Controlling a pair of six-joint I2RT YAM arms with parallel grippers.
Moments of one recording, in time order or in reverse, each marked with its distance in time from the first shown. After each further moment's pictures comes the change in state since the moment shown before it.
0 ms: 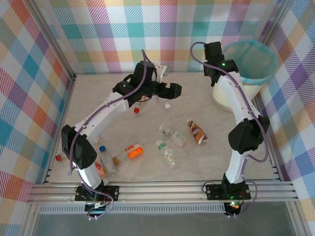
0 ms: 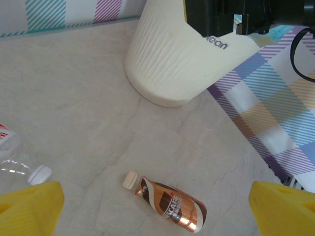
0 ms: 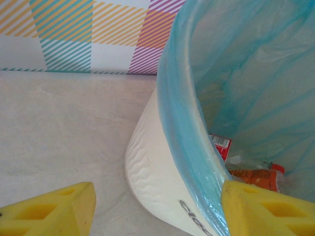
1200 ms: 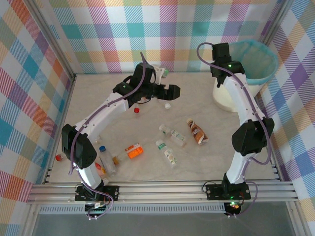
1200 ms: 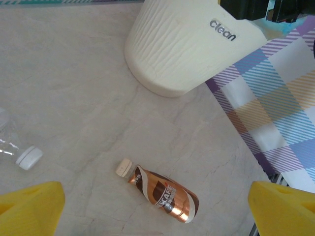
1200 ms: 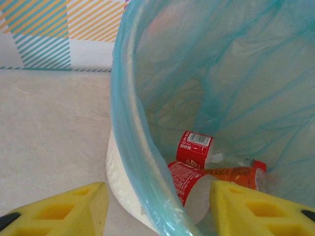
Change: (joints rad) left arm 0.017 0.000 -0.043 0.000 0.041 -0.056; right arm -0.057 -0.037 -0.068 0.045 -0.028 -0.038
